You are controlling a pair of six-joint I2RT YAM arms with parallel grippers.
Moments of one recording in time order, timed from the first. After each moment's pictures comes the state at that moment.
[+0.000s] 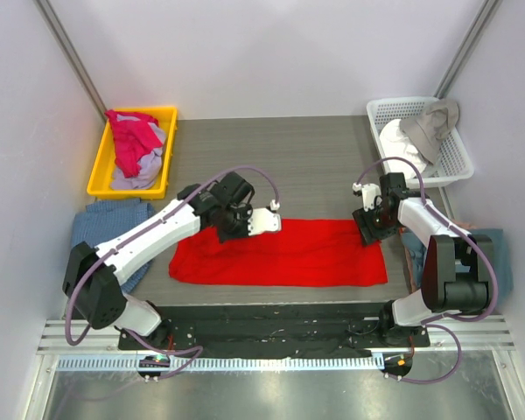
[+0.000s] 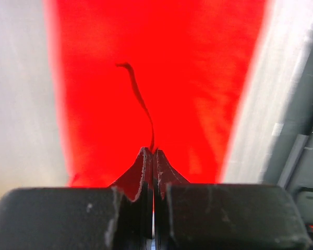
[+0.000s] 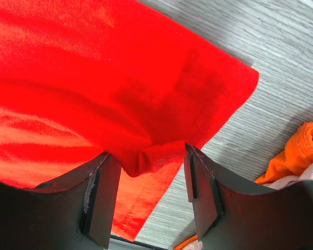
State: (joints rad) left arm -0.76 1.47 1.20 -0.93 0.18 0.76; right arm -0.01 1.48 0.86 -0.67 -0.15 -0.40
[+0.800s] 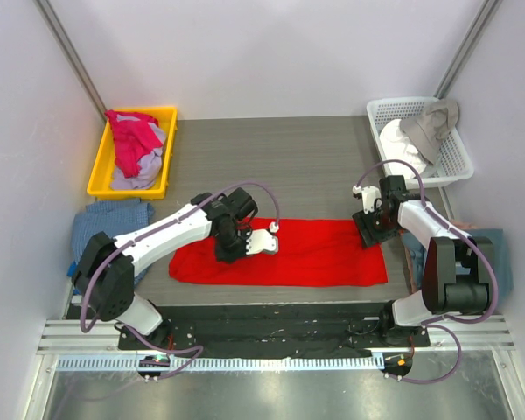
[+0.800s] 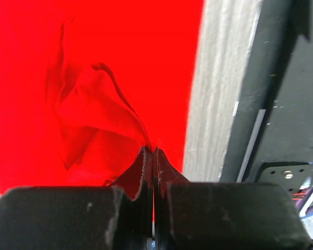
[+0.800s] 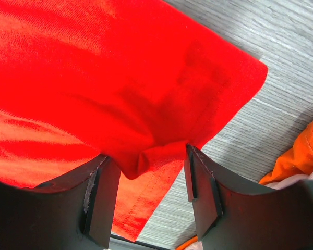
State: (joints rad) left arm -0.76 1.53 1.13 -1.01 0.24 0.78; right arm -0.01 1.47 0.84 -0.66 -0.15 -0.40
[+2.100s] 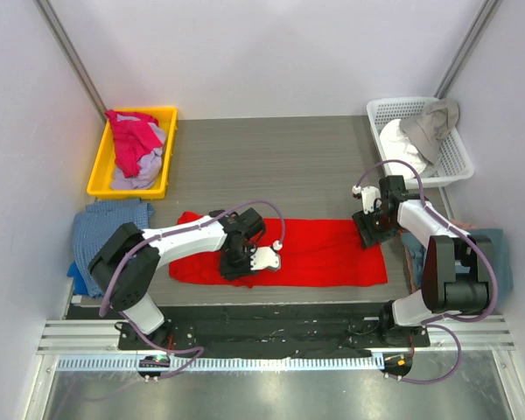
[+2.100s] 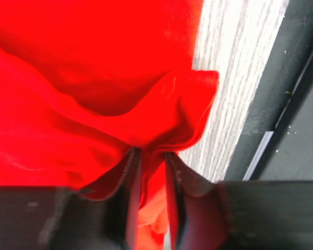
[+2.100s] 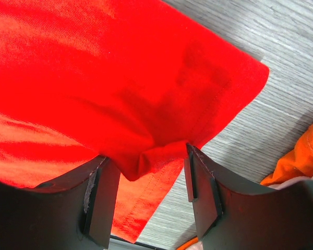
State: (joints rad) left arm -0.84 1.64 0.99 -0.86 0.19 0.70; right arm -0.01 1.48 0.84 -0.65 -0.15 -0.40
